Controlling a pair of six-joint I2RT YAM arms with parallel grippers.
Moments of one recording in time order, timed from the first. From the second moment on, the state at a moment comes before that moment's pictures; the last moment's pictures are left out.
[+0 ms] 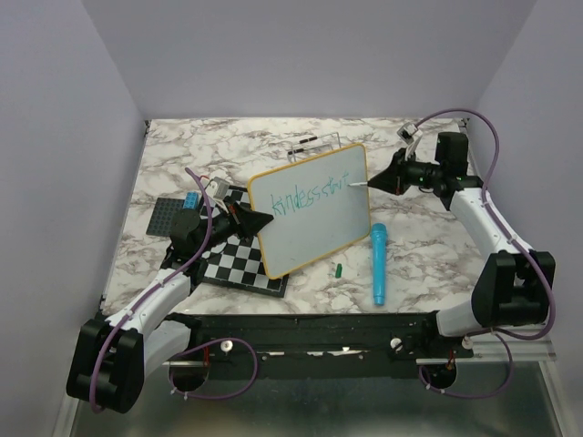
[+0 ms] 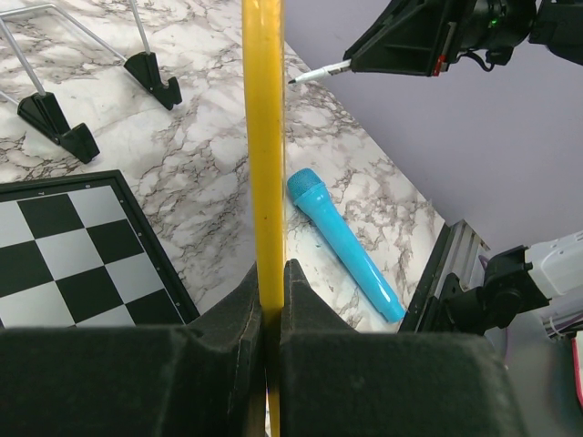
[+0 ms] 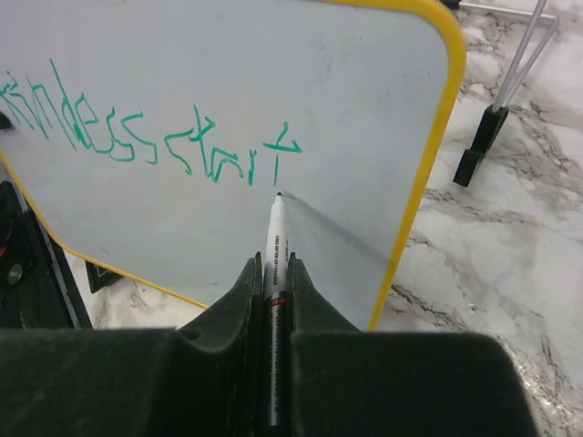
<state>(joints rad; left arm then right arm) -0.28 1.00 0.38 0.65 0.66 -0.61 0.03 1.46 1.10 -0.25 -0.93 -0.13</state>
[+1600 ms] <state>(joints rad) -0.28 1.00 0.38 0.65 0.66 -0.63 0.01 1.48 1.12 -0.16 -0.87 -0.02</state>
